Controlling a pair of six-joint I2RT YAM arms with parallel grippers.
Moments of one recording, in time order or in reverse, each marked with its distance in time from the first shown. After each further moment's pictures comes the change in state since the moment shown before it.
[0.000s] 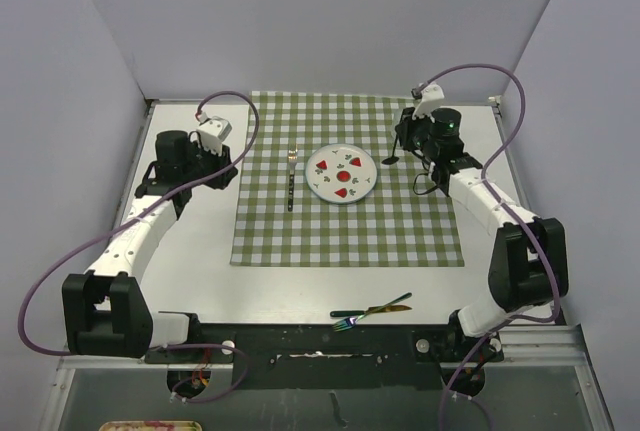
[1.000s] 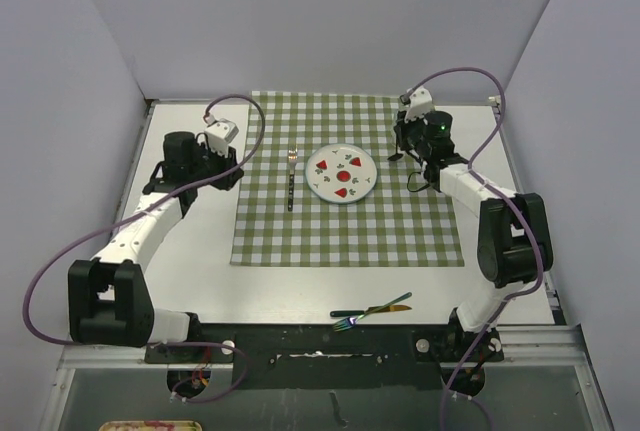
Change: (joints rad) left arm -0.018 0.048 -0.020 0.067 0.028 0.005; right arm -0.014 0.174 0.007 0.179 -0.017 -0.152
